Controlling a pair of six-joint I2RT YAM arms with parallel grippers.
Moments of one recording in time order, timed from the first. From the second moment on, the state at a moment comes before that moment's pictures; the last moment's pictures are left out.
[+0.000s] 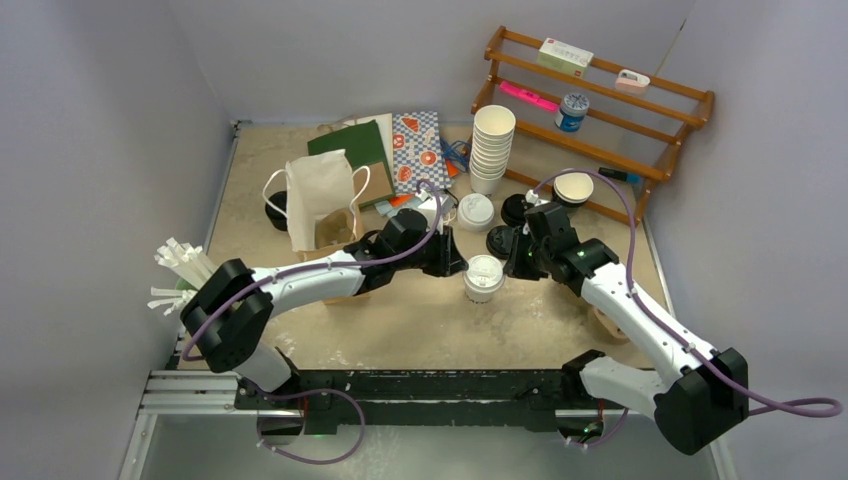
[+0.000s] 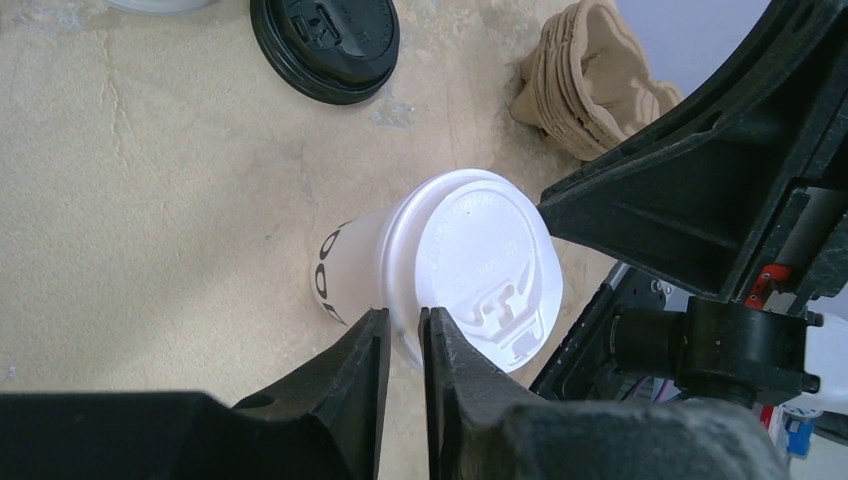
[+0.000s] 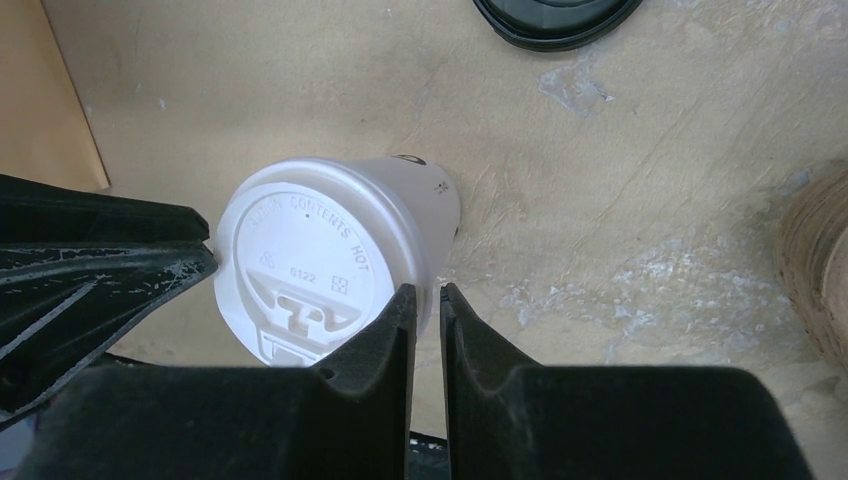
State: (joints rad) left arm -0.86 1.55 0.92 0.14 0.19 -0.65; right arm 0.47 1.09 0.85 -0.70 -0.02 0.54
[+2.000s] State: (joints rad) left arm -0.82 1.60 0.91 0.18 0.28 -0.63; right arm 0.46 1.07 0.81 -0.66 -0.04 0.55
